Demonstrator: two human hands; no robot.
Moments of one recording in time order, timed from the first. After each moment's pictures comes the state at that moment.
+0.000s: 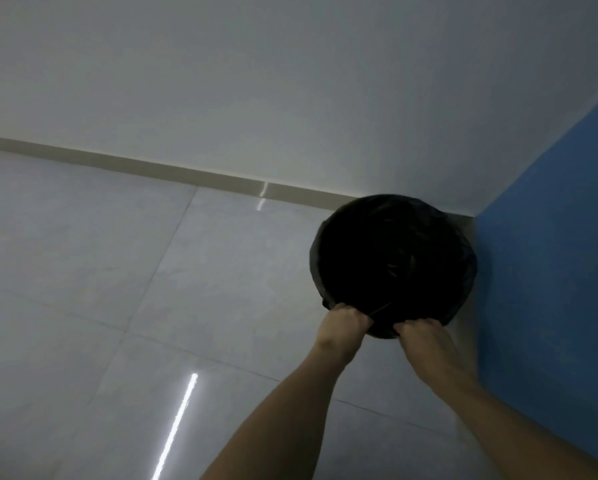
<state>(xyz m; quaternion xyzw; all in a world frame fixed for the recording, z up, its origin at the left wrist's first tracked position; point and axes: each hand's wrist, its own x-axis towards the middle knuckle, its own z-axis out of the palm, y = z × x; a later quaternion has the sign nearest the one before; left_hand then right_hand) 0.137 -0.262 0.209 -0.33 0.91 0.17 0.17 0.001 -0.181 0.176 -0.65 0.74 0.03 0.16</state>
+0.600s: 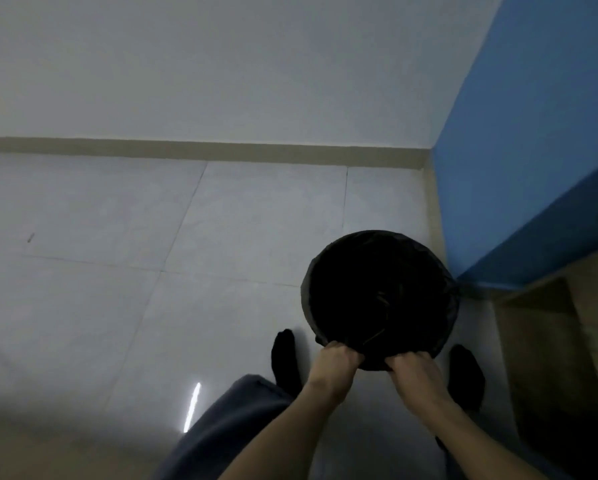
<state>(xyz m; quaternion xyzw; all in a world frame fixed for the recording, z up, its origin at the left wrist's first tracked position) 0.334 0.033 0.197 -0.31 0.91 0.22 0.18 0.195 0.121 0.188 -0.57 0.79 0.05 0.23</state>
